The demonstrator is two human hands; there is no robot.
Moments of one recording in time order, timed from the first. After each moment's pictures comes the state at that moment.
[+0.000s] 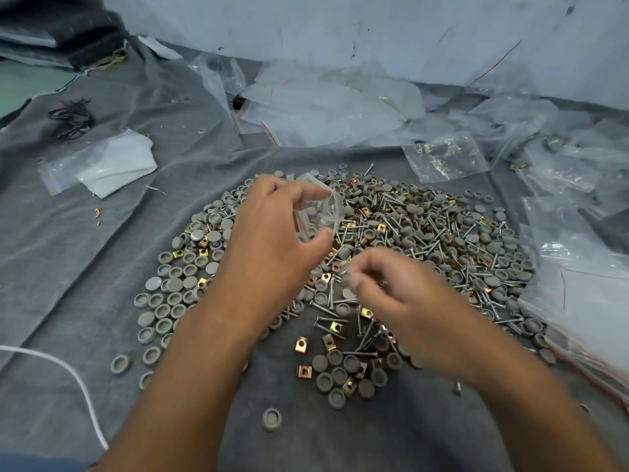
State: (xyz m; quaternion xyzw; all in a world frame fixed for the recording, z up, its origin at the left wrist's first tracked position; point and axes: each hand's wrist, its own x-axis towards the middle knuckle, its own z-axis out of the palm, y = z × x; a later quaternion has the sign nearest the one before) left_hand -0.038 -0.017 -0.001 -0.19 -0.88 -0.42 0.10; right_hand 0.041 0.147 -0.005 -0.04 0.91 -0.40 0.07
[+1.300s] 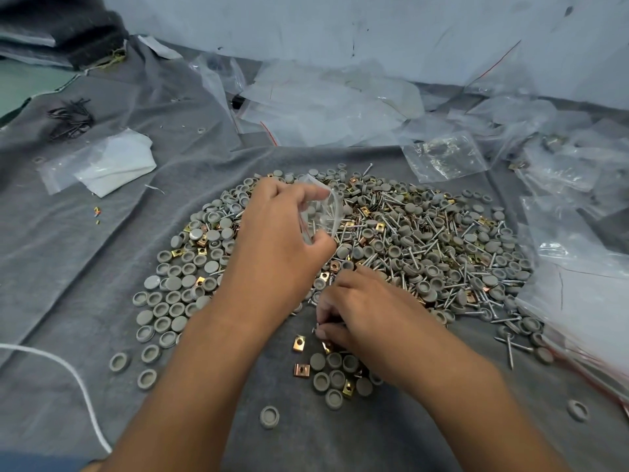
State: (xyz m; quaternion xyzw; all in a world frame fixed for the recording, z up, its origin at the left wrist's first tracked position) left_hand -0.035 -0.009 -0.003 -0.17 -0.89 -0.41 0.10; right_hand 0.036 0.126 -0.022 -0.12 0.98 -0.15 0.08
